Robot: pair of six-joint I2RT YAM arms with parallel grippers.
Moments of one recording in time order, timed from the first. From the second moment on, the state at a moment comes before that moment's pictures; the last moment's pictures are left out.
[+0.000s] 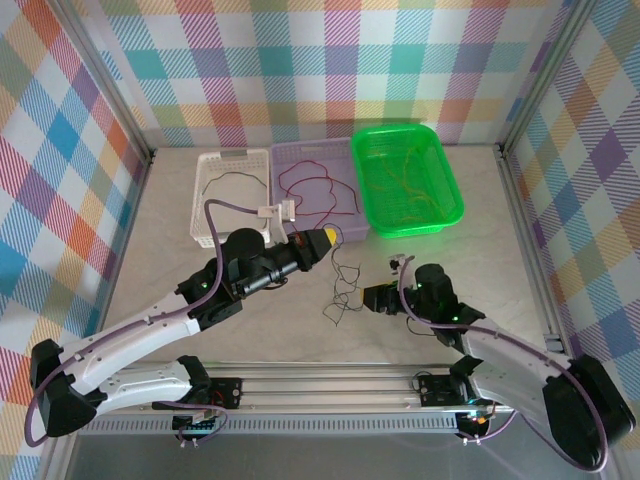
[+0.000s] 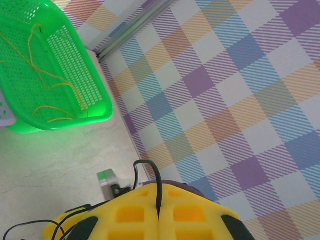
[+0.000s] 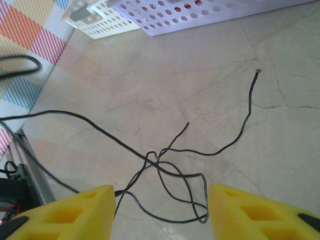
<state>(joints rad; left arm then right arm) -0.94 1.03 0.90 0.04 0.01 -0.93 0.60 0.98 0.25 0.21 -0.38 0.53</state>
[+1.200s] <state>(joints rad) -0.93 0.77 0.98 -0.18 -0.10 -0.86 0.67 1.05 0.32 0.15 0.02 0.51</state>
